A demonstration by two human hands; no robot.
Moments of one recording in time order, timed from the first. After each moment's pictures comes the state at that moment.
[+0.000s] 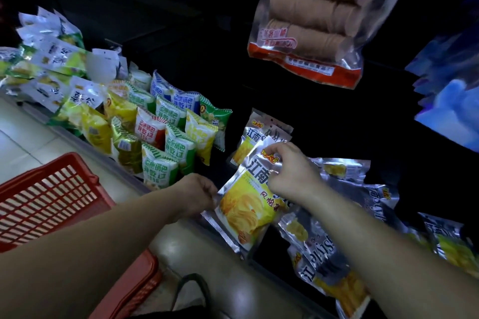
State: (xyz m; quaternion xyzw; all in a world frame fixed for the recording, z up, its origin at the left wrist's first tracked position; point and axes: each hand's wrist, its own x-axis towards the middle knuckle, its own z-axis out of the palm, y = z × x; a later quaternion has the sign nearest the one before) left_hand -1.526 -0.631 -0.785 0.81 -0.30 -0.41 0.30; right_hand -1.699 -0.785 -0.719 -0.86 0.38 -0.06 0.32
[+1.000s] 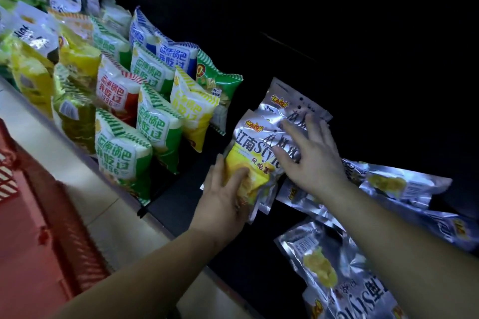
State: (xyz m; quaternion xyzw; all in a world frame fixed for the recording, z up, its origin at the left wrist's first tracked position) left_hand -1.546 -0.716 -0.976 0.83 -0.42 -0.17 0.33; right_hand -1.642 -0.911 -0.881 -0.93 0.36 -0.04 0.12
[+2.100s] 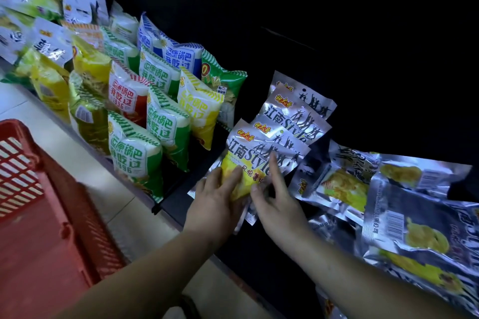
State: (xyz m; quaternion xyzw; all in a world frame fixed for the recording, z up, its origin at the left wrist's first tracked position) left_hand -1.539 -0.693 -0.968 0.87 -0.40 -0.15 0.24; right_hand -1.659 -0.797 -0.916 -0.74 0.40 -0.06 0.53
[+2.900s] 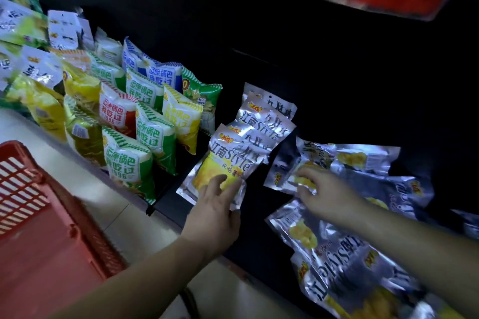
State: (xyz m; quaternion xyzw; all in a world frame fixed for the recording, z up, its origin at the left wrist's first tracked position) left_hand -1.582 -0.676 -0.915 0.83 -0.48 -0.17 0.24; right_hand -1.756 -0.865 -0.835 -0.88 0.39 0.05 0.27
